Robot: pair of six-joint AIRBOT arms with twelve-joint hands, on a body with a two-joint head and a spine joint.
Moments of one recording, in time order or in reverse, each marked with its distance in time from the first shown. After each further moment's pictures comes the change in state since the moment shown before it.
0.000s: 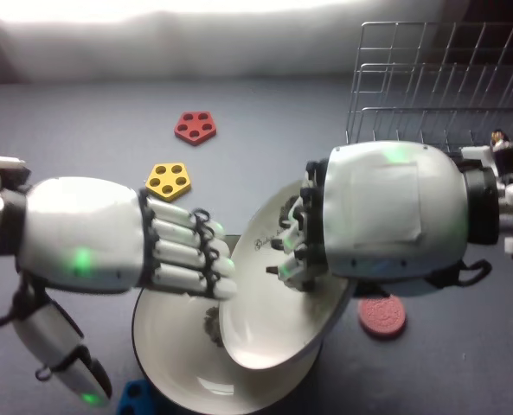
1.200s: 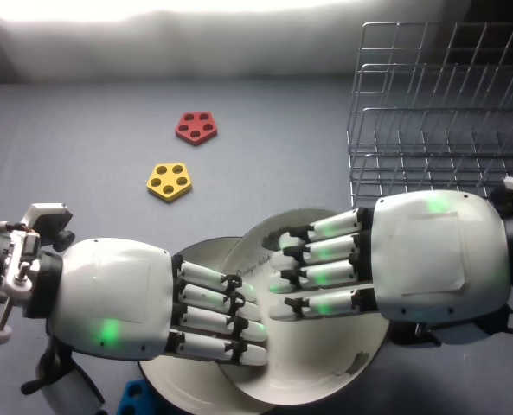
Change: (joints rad) left arm 0.089 -0.061 -0.065 0.045 0.012 0.137; right arm -0.143 0.031 0.009 -0.045 0.006 -0.084
